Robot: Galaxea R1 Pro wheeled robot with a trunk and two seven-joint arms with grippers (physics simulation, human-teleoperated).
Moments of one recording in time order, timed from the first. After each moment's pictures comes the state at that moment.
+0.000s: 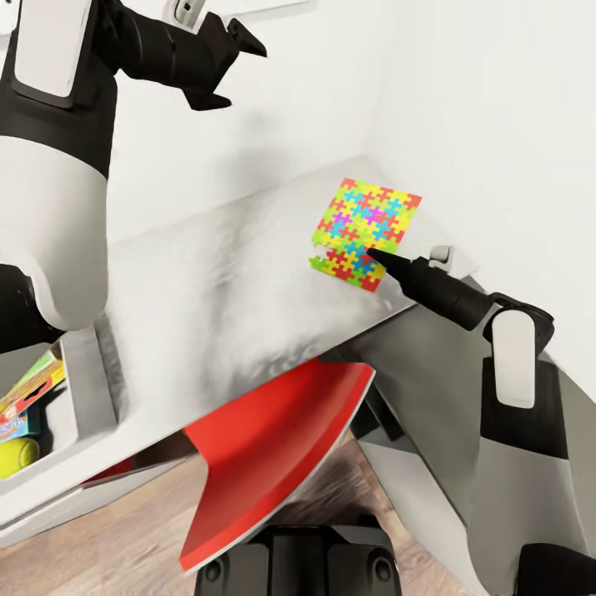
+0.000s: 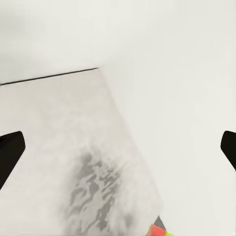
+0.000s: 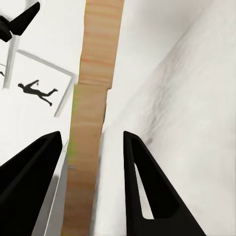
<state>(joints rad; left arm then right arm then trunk) -1.90 -0.05 -0.06 -0.81 1.11 0.99 0.38 -0.88 0.01 -0.22 -1.61 -0.80 1.04 0.43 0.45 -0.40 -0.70</state>
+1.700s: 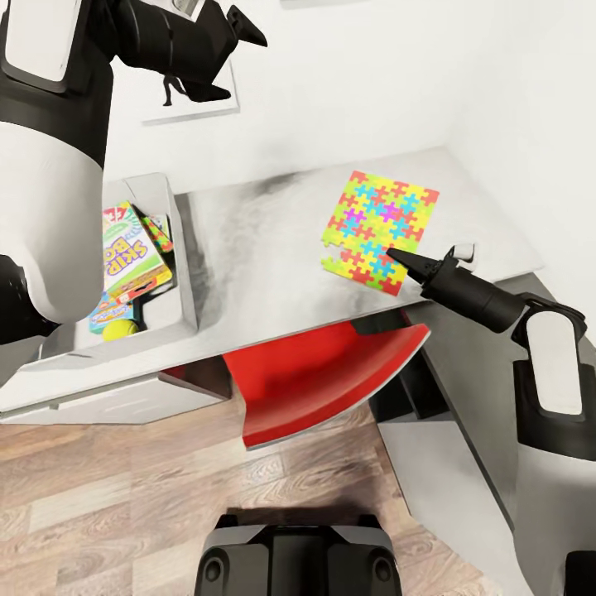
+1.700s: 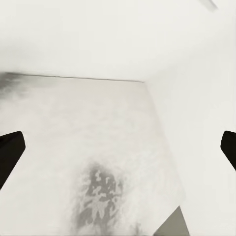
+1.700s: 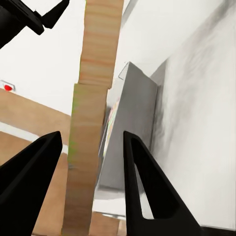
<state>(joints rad) -1.93 -0.05 -0.06 -0.78 1.11 0.99 0.38 -0.86 -0.16 -0.16 -1.62 -1.07 1.04 0.42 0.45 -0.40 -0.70</state>
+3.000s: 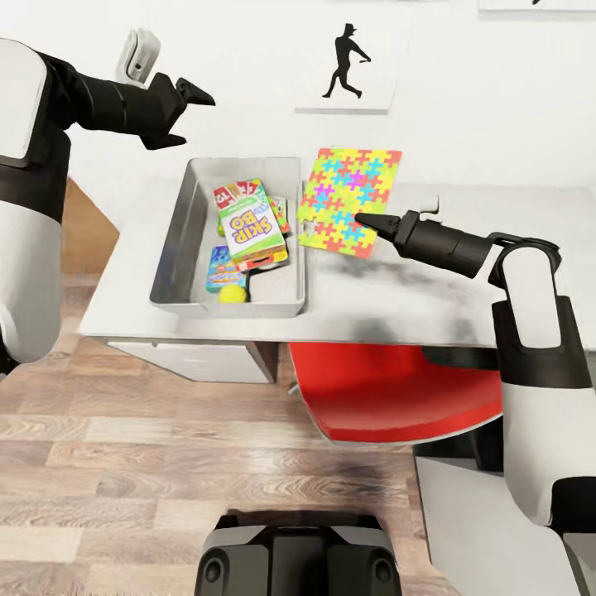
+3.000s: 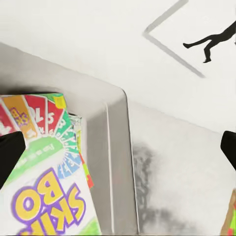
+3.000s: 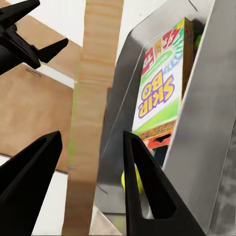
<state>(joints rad) -1.77 0.17 -0.17 -0.91 1.24 0.99 0.35 -1.11 -0.17 0.03 -1.49 -1.10 1.05 0.20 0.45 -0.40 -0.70</state>
